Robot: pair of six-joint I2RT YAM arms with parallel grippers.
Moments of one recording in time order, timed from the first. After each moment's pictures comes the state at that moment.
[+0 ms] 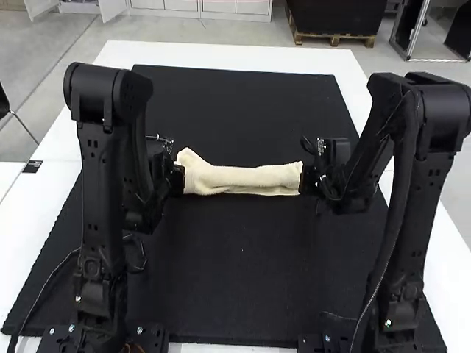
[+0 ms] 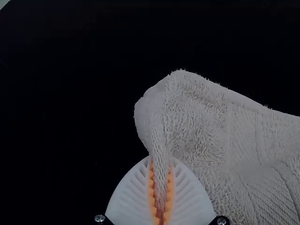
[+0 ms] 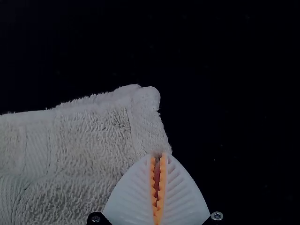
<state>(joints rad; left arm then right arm) -0.10 2.09 0.39 1.37 0.00 0.06 0.18 1.94 0.53 0.85 -0.06 0.13</state>
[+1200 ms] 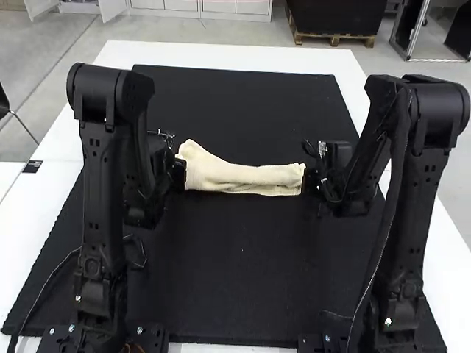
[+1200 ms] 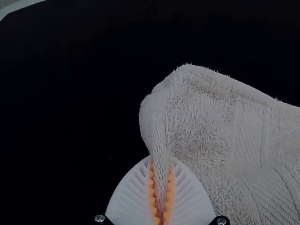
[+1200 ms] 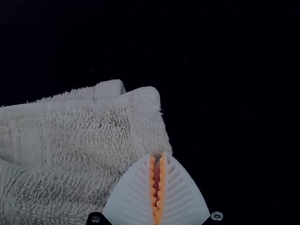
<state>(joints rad) -0.10 2.11 0.44 1.39 0.00 0.06 0.15 1.98 0.53 0.89 -0.06 0.08</state>
